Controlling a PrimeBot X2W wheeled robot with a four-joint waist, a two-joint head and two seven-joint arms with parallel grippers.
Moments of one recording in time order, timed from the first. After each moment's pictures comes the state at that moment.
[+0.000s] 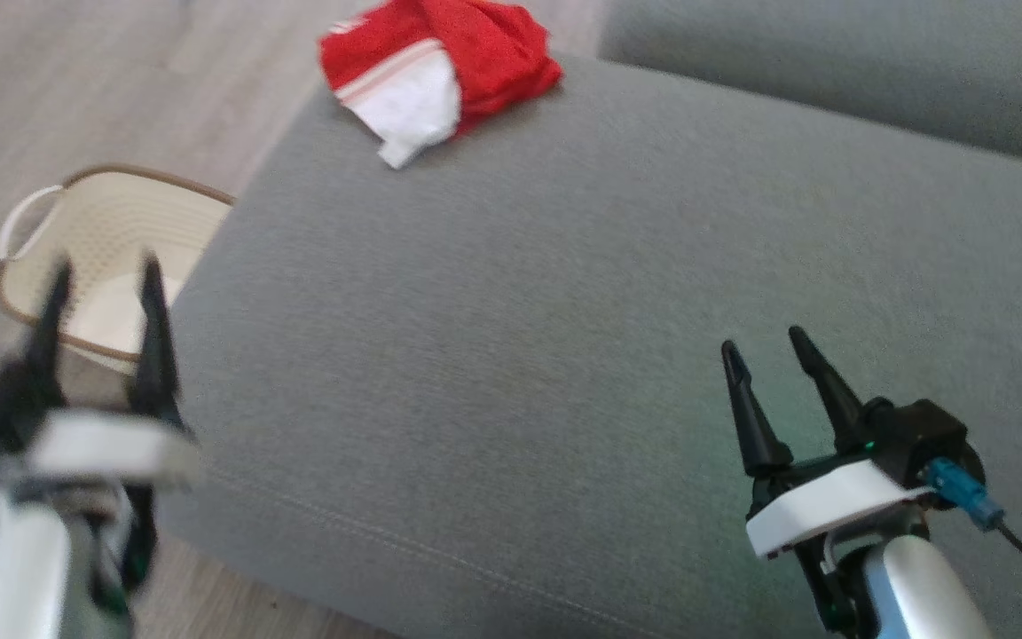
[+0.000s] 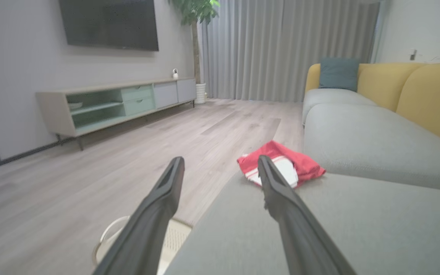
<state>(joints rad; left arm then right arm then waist) -0.02 0.21 -0.07 -0.04 -0.22 0.08 -0.17 -0.05 -0.05 0.17 0.16 0.17 0.12 -0.09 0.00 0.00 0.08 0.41</state>
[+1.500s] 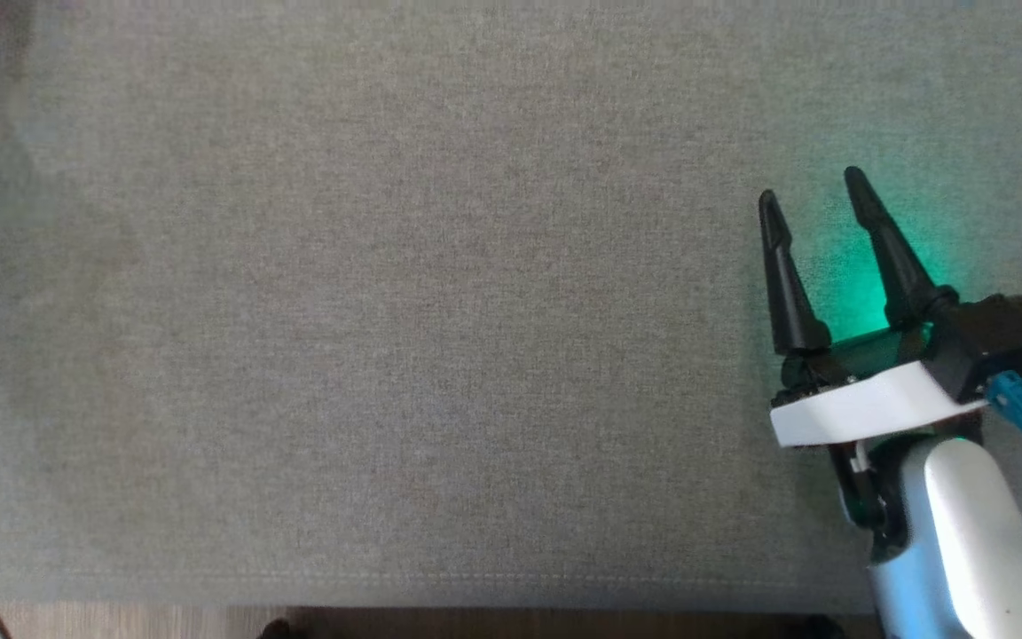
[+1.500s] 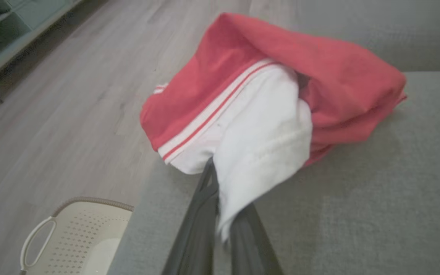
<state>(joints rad) -1.06 0.42 -0.16 1.01 -0.26 -0.01 -0.05 -0.20 -0.05 0.12 -0.05 0.06 0.12 -0.06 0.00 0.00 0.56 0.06</state>
